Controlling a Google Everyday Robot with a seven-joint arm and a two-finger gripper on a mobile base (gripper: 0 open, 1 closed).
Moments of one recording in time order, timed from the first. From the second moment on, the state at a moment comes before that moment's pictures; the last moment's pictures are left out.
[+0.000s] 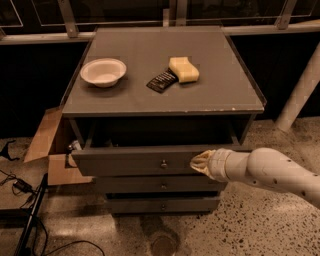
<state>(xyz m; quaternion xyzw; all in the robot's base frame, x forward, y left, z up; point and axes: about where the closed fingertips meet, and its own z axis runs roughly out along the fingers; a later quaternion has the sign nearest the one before) 0.561 -0.148 0.628 -0.56 0.70 0.03 0.43</state>
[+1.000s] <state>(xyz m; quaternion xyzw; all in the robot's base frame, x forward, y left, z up) 0.613 -0.136 0.636 -0.57 0.69 0.01 0.44</state>
